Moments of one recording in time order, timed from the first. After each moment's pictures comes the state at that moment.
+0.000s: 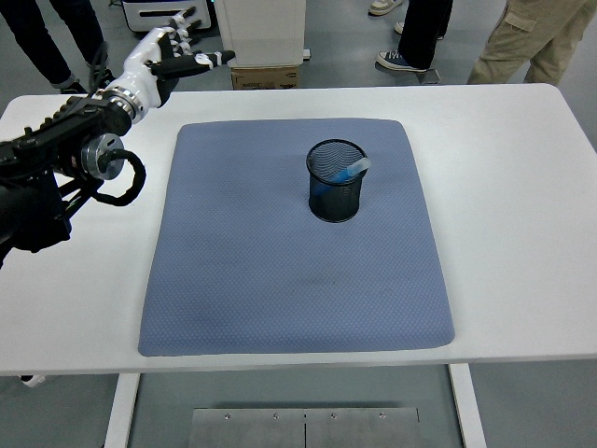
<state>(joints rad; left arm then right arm) -1.10 0.28 -0.30 -0.63 -0.02 0.03 -0.28 0.01 0.00 0.24 0.21 -0.06 0.05 0.23</state>
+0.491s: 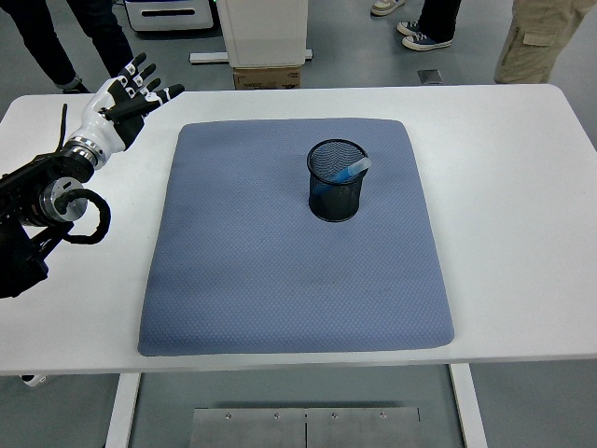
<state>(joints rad) -0.92 0.34 -0.49 -0.63 -0.03 -0.10 -0.28 0.01 0.00 0.24 0.21 -0.06 0.05 0.23</state>
